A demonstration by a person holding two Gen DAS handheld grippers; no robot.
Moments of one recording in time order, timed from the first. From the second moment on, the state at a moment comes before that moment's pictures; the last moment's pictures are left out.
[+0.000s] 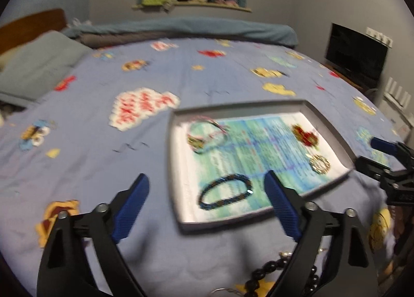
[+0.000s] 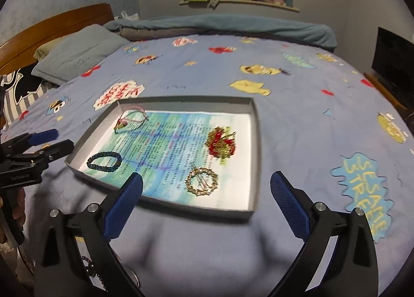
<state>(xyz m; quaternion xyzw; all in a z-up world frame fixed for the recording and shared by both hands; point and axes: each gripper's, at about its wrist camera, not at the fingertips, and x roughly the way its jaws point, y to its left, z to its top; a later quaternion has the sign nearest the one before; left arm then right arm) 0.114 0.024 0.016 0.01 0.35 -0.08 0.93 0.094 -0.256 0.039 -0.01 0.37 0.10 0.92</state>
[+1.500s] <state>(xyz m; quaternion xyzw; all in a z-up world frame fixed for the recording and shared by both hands) -0.025 0.056 -0.007 0.04 0.37 -0.07 0.92 -0.043 -0.258 0.014 0.02 0.39 0.12 0.91</state>
